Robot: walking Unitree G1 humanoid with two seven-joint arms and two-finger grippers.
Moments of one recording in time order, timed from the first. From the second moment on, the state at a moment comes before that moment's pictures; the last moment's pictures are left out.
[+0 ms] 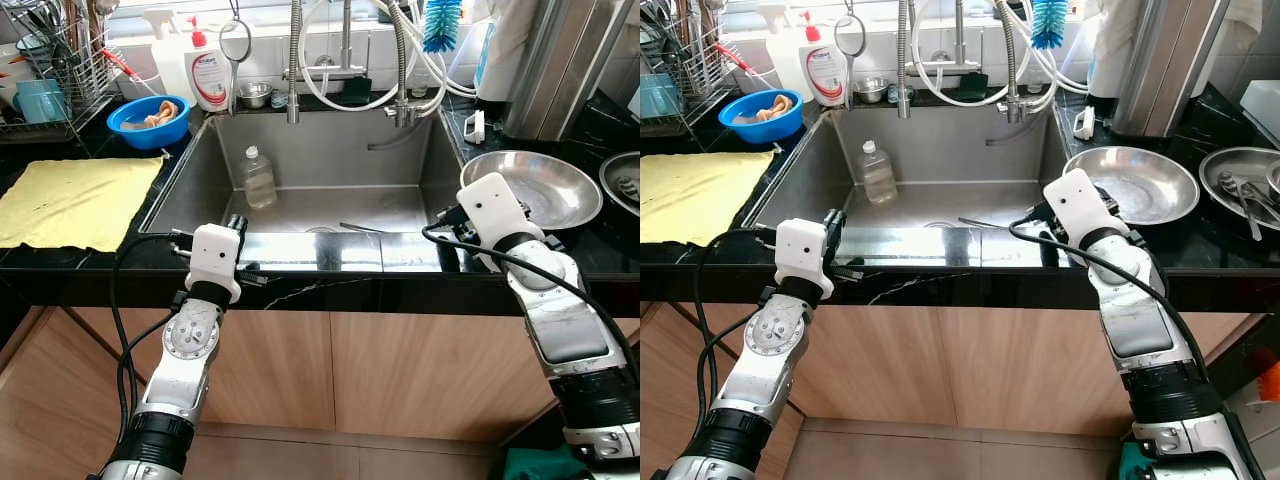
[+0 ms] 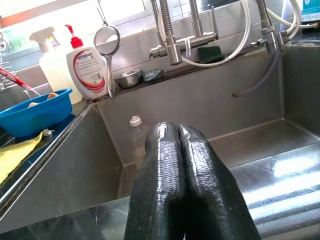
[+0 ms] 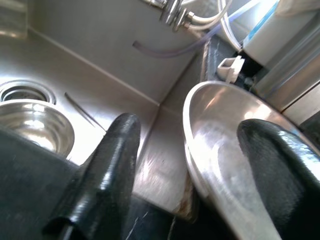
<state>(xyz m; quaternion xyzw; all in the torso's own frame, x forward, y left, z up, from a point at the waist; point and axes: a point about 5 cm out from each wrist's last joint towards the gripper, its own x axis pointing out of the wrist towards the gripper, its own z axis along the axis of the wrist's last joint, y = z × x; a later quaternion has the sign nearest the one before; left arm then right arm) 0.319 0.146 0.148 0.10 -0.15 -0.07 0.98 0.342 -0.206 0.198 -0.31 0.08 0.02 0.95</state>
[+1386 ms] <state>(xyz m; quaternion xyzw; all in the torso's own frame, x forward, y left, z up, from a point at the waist) 0.319 0.147 0.148 0.10 -0.15 -0.07 0.98 0.363 -0.229 0.194 -0.32 0.10 -0.01 0.94</state>
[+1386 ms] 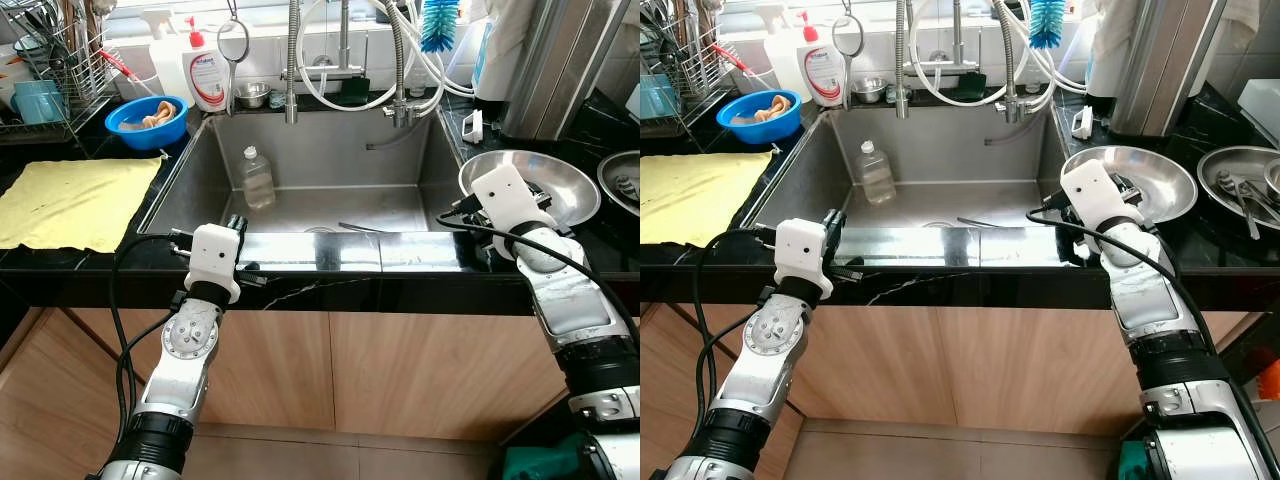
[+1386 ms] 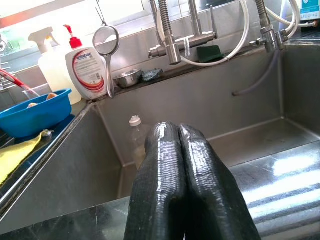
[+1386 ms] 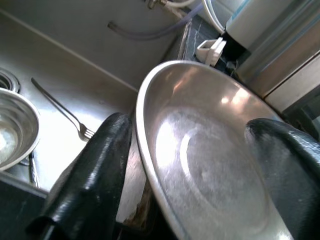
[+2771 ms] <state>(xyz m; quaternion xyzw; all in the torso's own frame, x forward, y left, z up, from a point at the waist) 0.319 0.147 0.146 0.10 -0.14 -0.07 0.98 0.367 -0.223 0.185 -0.29 0.10 -0.02 0.95</state>
